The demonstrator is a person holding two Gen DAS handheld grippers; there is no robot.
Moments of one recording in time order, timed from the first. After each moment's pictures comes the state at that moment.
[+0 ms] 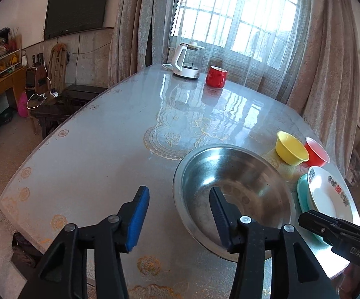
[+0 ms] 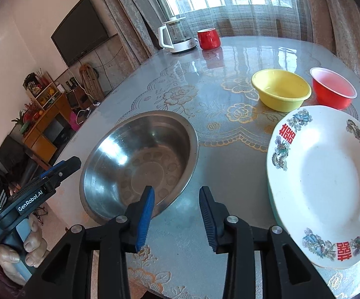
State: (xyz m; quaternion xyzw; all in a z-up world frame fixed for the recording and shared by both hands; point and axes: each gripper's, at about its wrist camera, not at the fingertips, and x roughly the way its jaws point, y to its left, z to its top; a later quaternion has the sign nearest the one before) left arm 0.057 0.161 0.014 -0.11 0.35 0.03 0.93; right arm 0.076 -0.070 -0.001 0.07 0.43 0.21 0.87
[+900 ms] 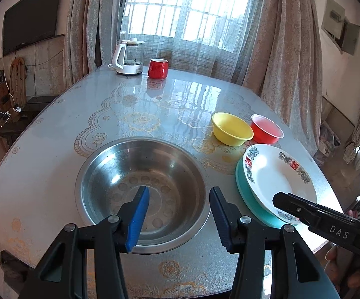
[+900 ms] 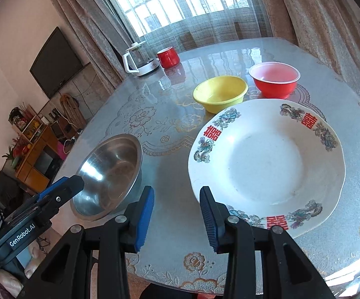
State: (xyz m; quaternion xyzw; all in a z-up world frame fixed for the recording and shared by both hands) left arm 0.059 0.063 0.035 -0.07 0.36 -0.08 0.93; right arm 0.057 -0.147 0.016 0.14 0.41 0.14 0.89
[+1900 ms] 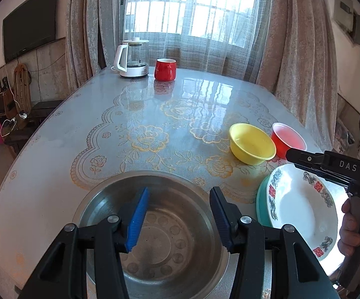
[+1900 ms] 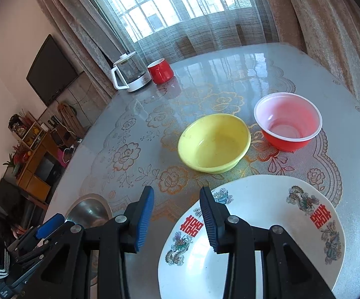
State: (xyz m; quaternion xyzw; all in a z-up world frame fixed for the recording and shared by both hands) left arm 0.134 0.055 0.040 -0.05 0.38 -0.05 0.92; right arm 0.182 -0.176 0.029 0.16 0.42 0.15 0.88
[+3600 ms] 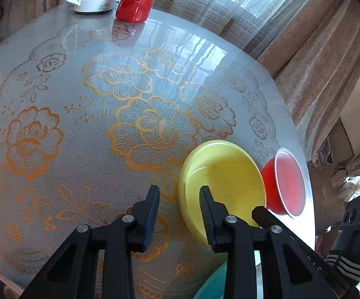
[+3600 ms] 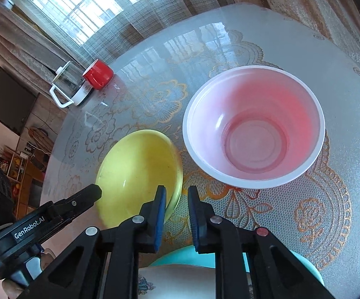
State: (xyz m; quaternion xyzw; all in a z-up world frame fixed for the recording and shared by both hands) left arm 0.331 -0.037 -0.017 -0.18 0.52 -0.11 0.83; right arm 0.279 -0.231 -0.029 0.22 0.48 0.07 0.84
